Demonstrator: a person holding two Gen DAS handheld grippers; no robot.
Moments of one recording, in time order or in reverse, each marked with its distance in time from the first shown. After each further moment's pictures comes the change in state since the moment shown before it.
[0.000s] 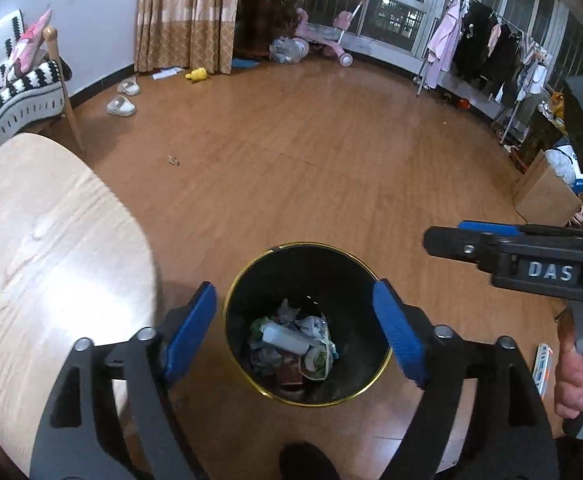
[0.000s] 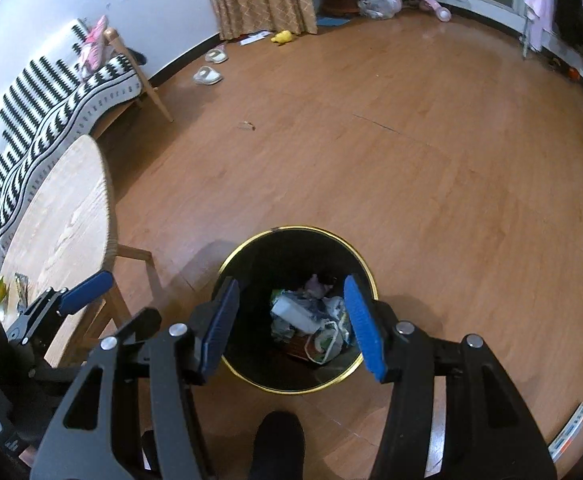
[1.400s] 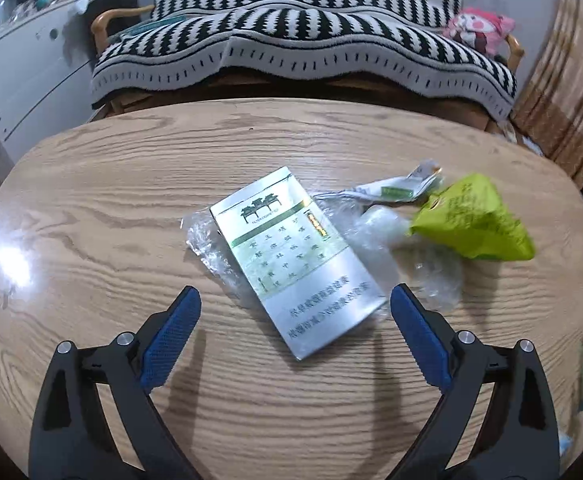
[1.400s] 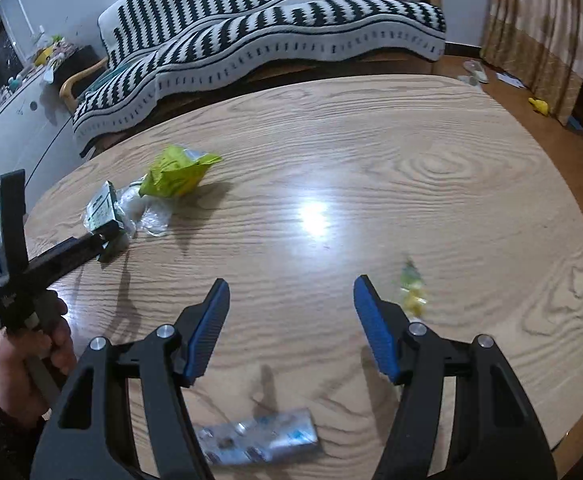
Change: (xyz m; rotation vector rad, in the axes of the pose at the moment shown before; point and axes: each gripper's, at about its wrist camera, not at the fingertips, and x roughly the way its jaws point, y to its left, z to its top) left arm -0.300 0.468 -0.228 -0.879 -0.014 0.814; right arm 0.052 0.534 -0.082 -0.658 0.104 0.361
